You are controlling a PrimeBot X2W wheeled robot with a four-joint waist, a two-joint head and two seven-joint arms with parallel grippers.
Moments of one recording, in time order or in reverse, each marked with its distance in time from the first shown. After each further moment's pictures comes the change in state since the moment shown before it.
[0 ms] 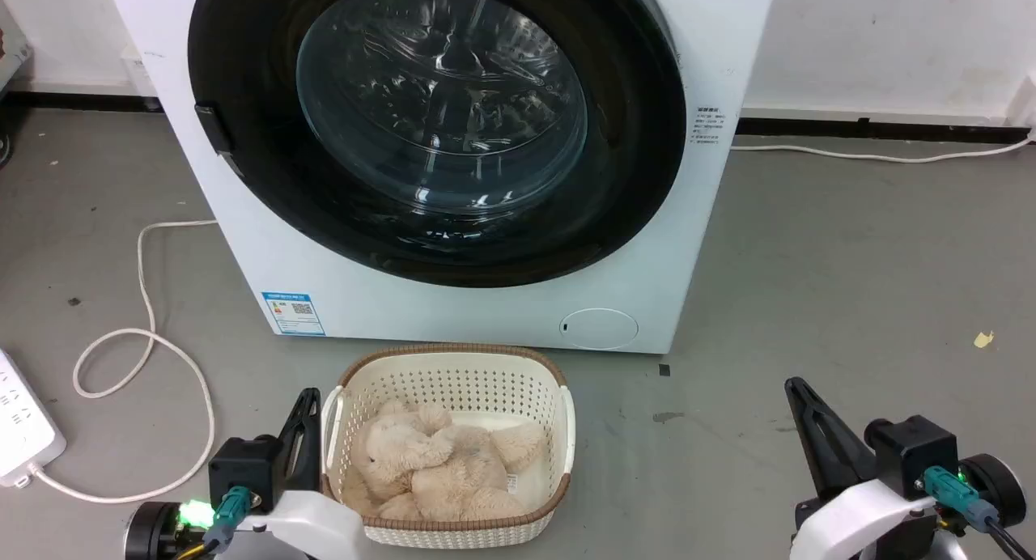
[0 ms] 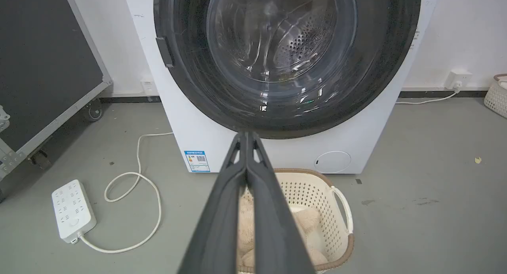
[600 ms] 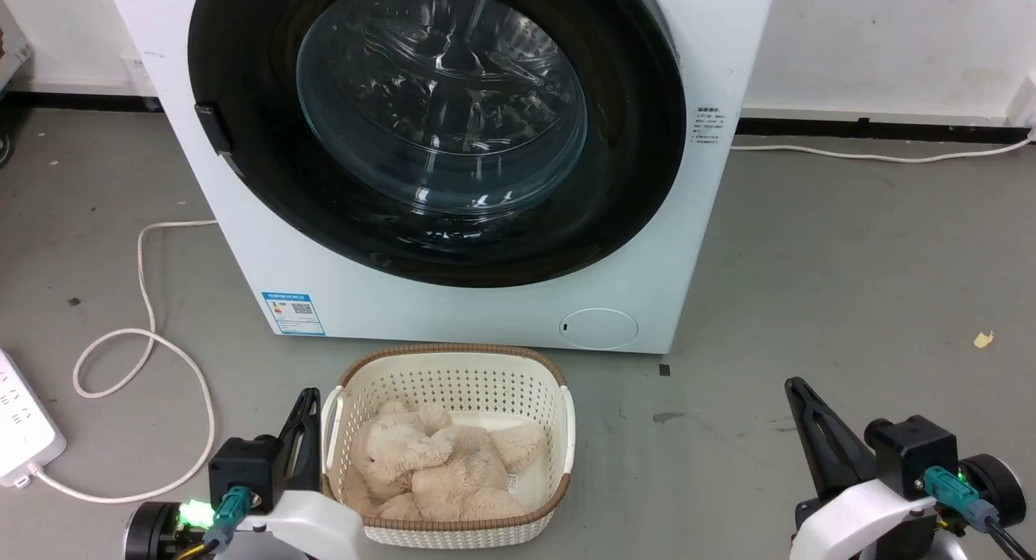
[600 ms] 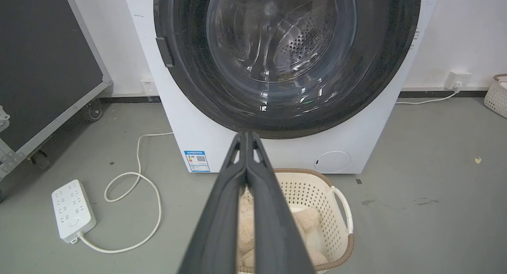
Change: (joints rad) left arm 0.000 0.000 0.000 0.000 0.000 0.000 0.000; right arm 0.000 0.000 0.000 0.000 0.000 0.000 0.000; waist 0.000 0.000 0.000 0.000
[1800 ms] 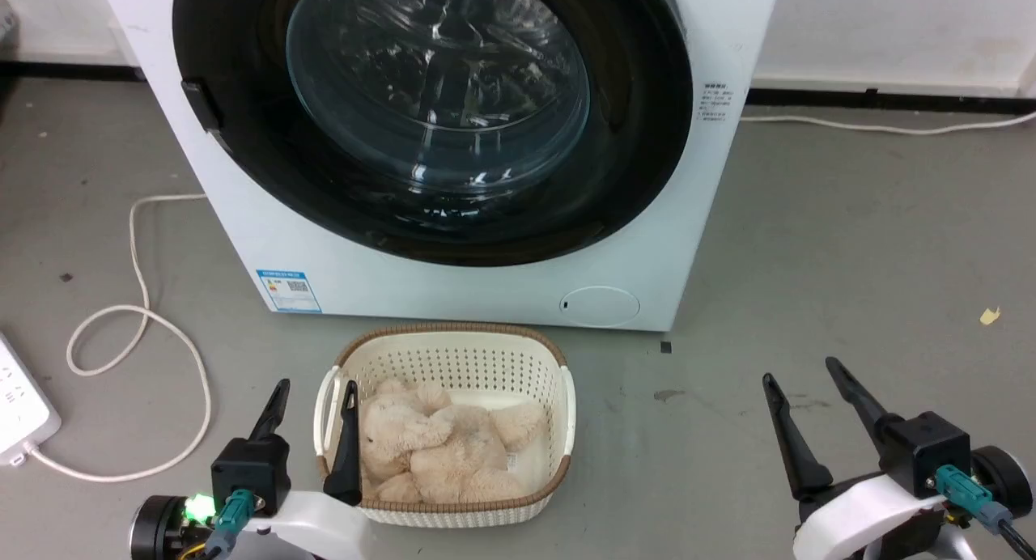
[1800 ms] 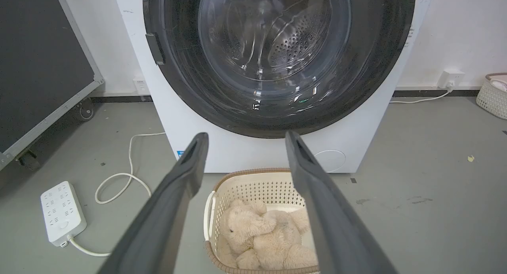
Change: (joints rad) left arm 0.000 0.000 -0.017 -0.013 -0.009 0.000 -0.030; right arm -0.006 0.000 -0.005 -0.010 0.009 0.000 -0.031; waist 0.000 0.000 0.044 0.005
